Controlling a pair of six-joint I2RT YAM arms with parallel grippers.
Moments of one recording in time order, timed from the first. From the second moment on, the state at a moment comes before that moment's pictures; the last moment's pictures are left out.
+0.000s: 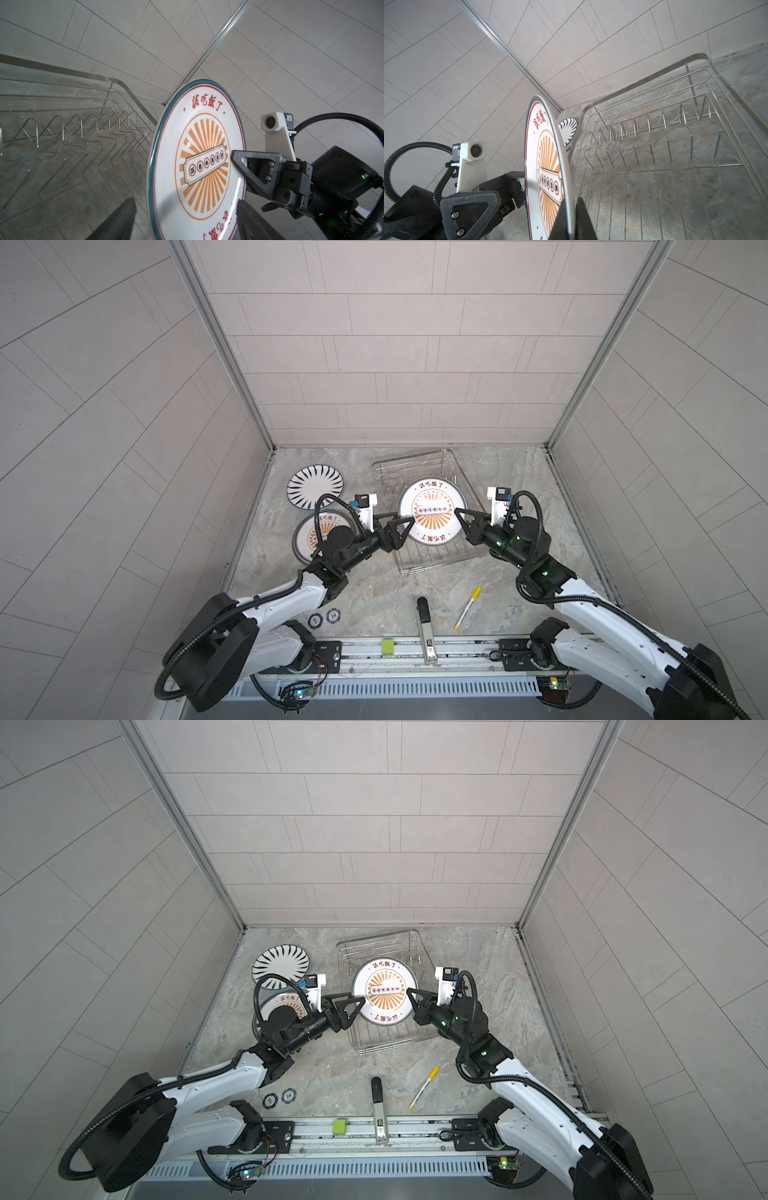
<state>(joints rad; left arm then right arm) -0.64 1.17 0.39 0.80 0.26 -0.70 0.50 0.89 0.50 0.30 -0.18 0.68</state>
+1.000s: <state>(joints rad) -0.63 1.15 0.34 0.85 0.18 -0.82 0.57 0.95 0.49 0.42 -0.17 0.67</state>
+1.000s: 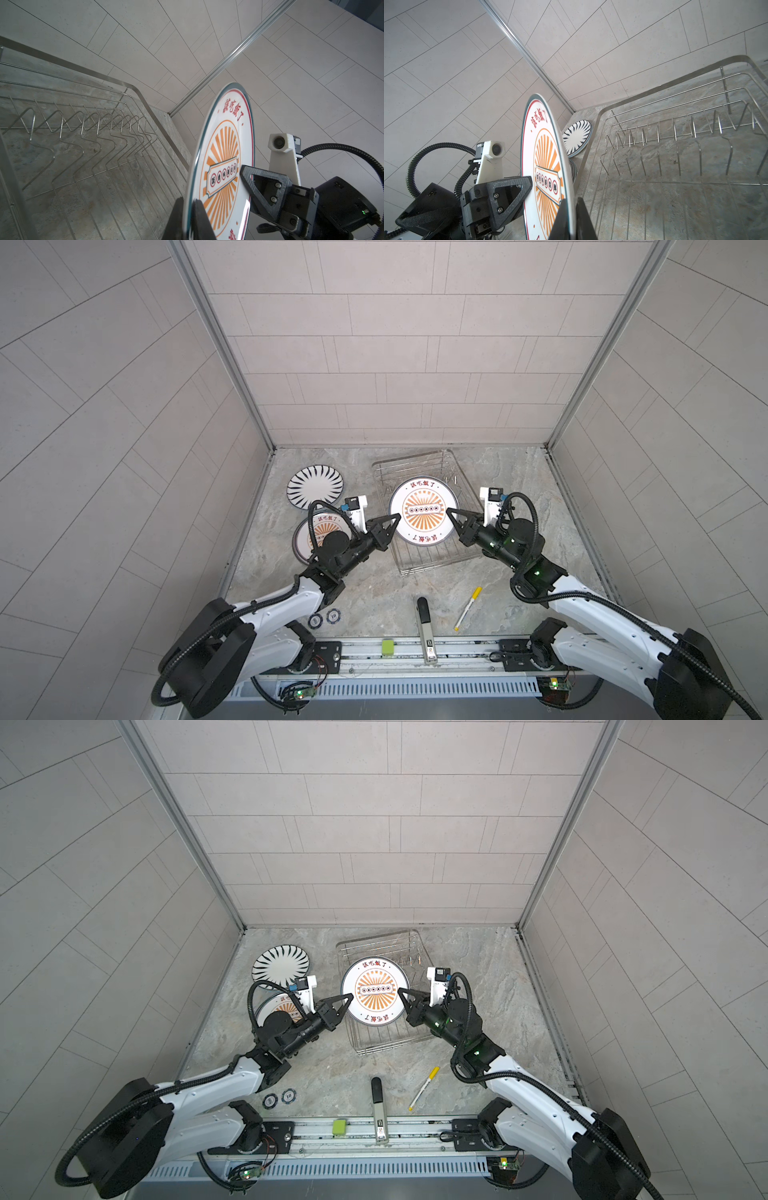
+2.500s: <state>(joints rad) -0.35 1.08 0.14 0.87 0.00 -1.04 1.01 1.22 0.81 0.05 0.30 0.26</state>
